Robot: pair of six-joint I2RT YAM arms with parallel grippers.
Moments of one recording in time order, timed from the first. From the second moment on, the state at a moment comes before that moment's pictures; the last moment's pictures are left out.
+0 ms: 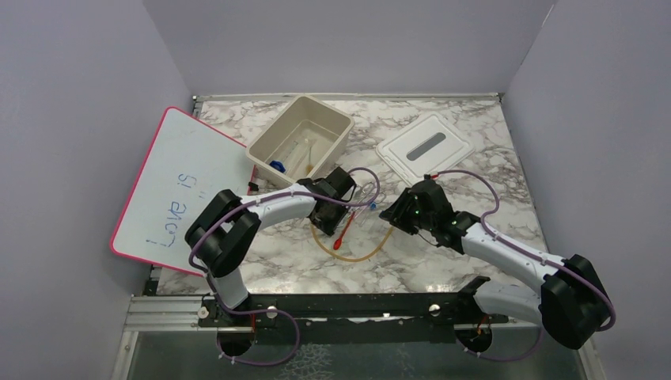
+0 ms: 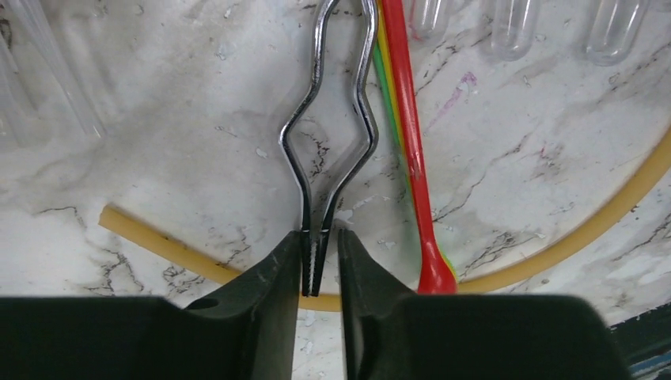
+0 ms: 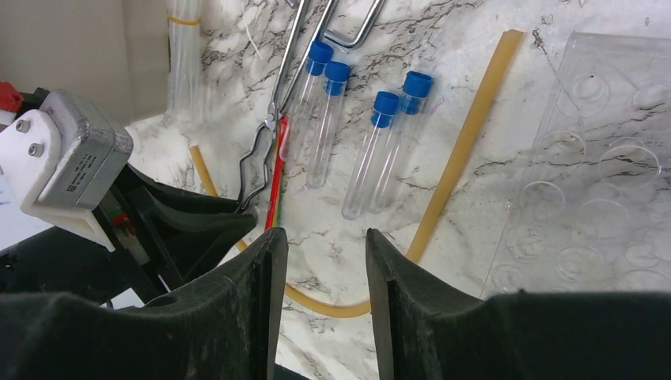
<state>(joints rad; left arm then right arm) -0.79 1.72 1.05 -0.57 0.05 -0.15 0.61 1.13 0.55 -0.17 0.03 1.04</state>
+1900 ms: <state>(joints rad) -0.79 1.49 1.09 -0.63 0.10 -0.18 0.61 1.54 0.69 0.36 0.00 1.30</state>
